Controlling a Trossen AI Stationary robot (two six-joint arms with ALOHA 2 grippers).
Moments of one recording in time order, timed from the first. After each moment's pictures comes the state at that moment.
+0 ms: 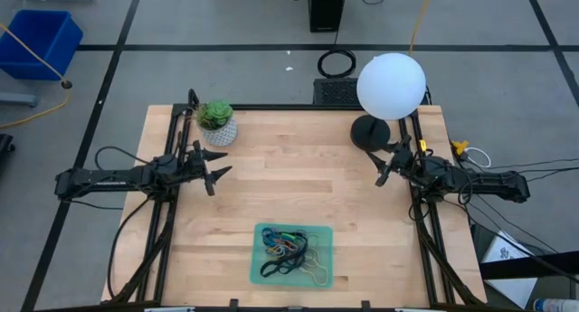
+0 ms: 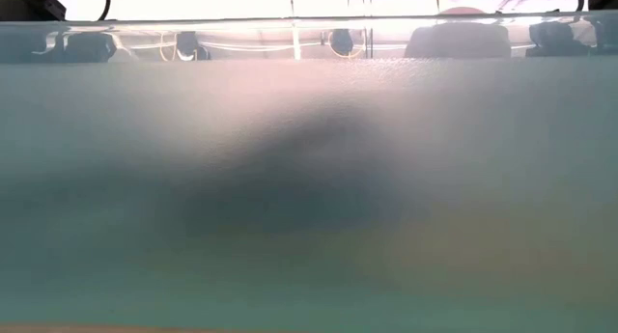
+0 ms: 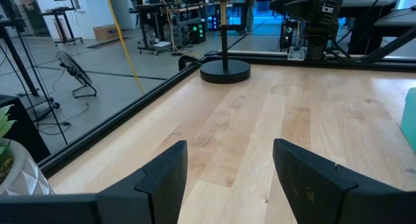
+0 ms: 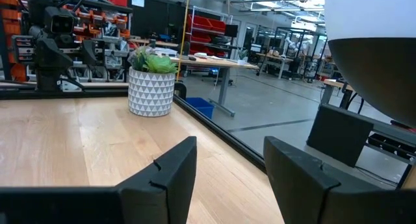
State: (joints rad) left arm 0.10 0.22 0.01 0.07 -0.25 0.01; right arm -0.05 0.07 0.02 0.10 0.52 -0.17
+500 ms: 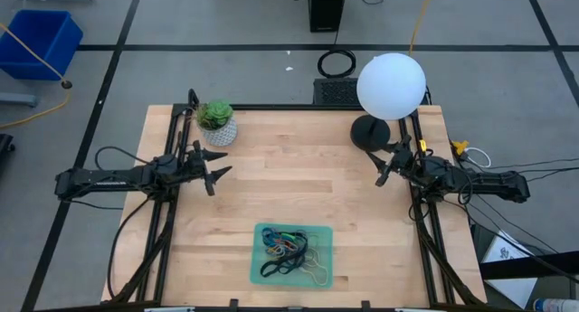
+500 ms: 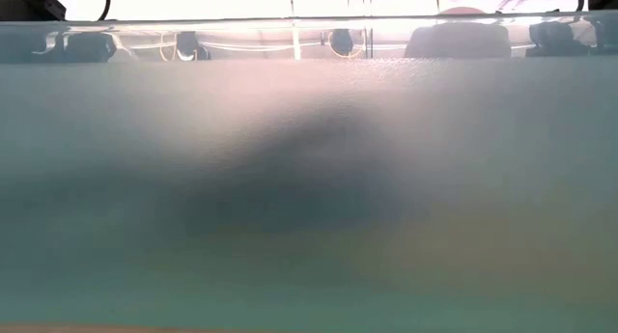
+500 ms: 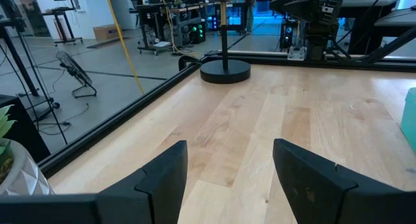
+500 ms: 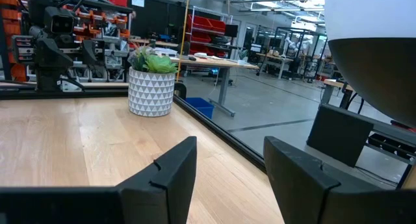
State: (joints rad) left arm 0.10 0.22 0.01 0.07 -0.25 0.01; right arm -0.05 0.07 0.02 0.10 0.52 -0.17
